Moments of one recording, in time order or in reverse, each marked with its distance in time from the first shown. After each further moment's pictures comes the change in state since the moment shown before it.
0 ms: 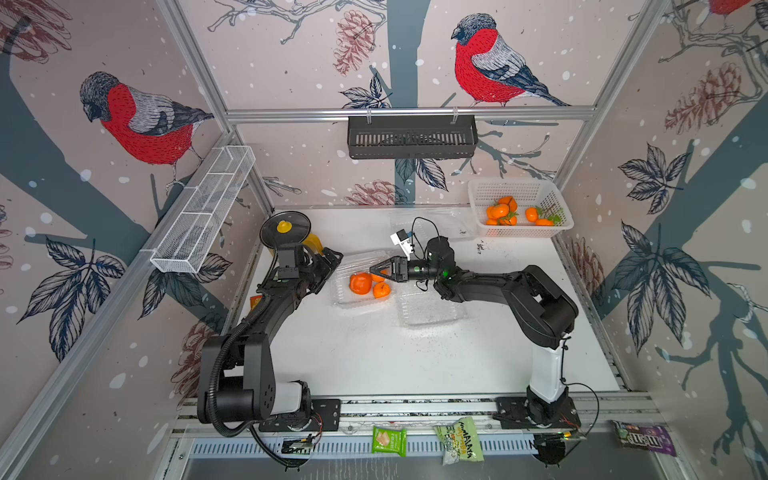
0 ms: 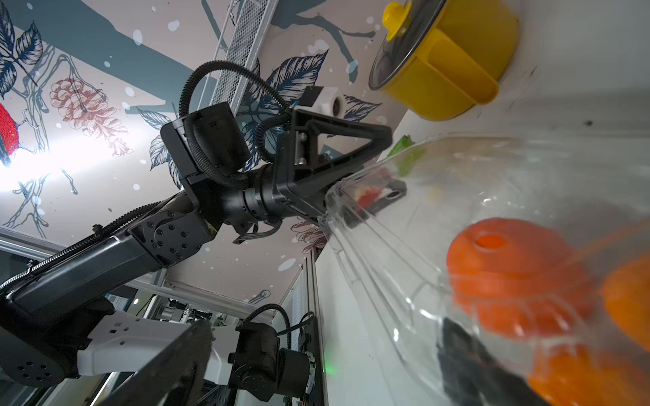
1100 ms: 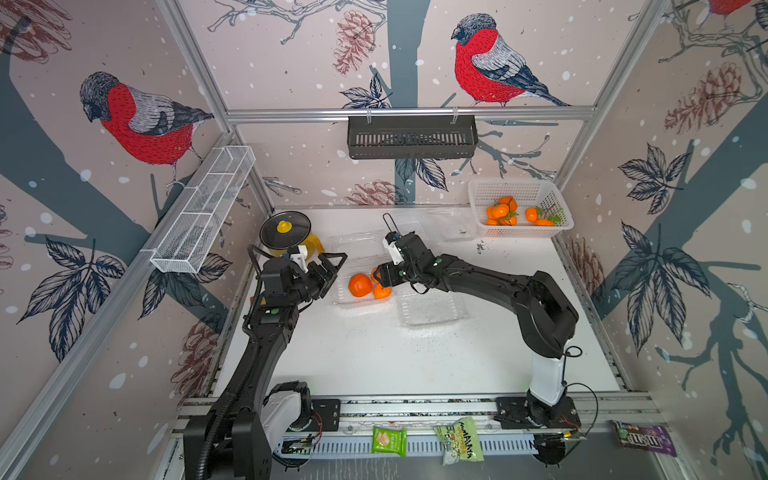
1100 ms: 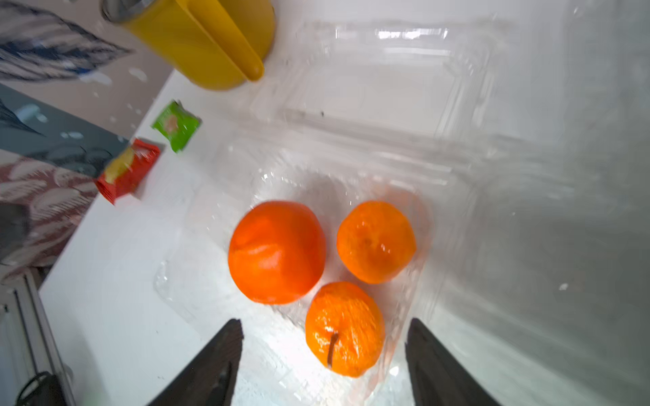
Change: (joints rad) left arm 0.004 -0.383 -0.238 0.137 0.259 -0.165; right arm 0.171 -0.013 0.303 -1.012 0.750 -0.557
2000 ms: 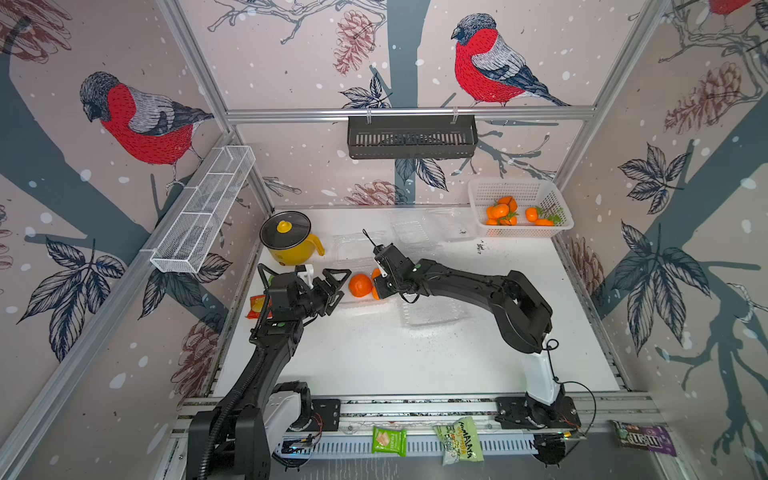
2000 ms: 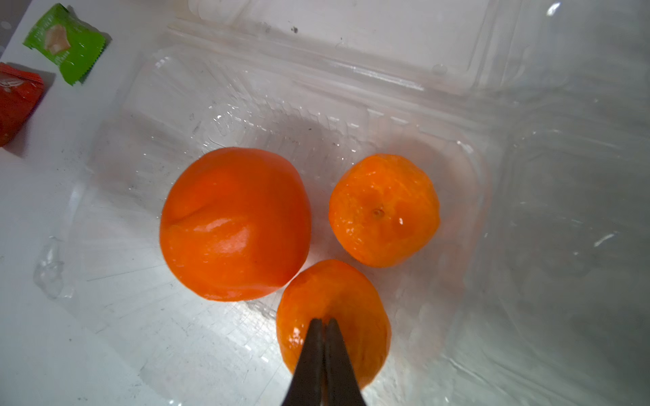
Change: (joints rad) left arm -0.032 0.023 -0.115 0.083 0.047 -0.092; right arm 0.069 0.110 0.144 -0.164 0.138 0.005
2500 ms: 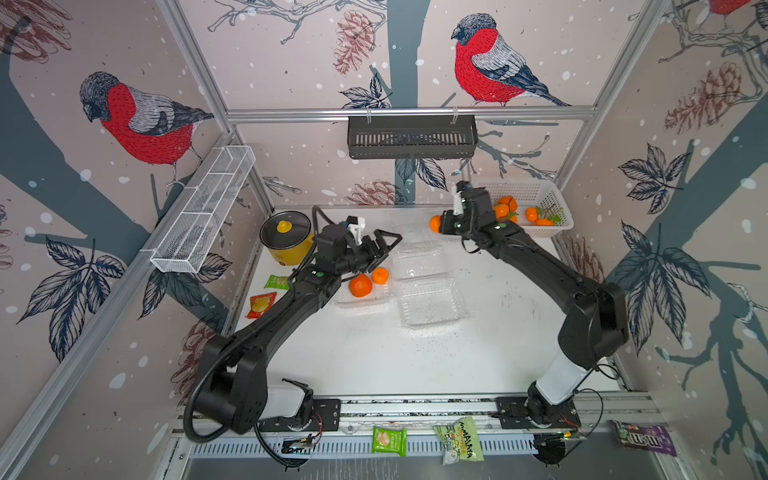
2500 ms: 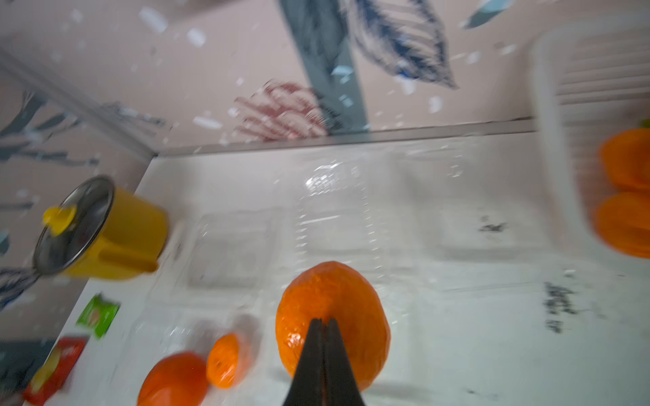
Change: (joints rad) left arm -0.445 0.445 0.589 0.006 -0.178 0.064; right arm -0.538 -0.350 -0.076 0.087 -0.030 0.016
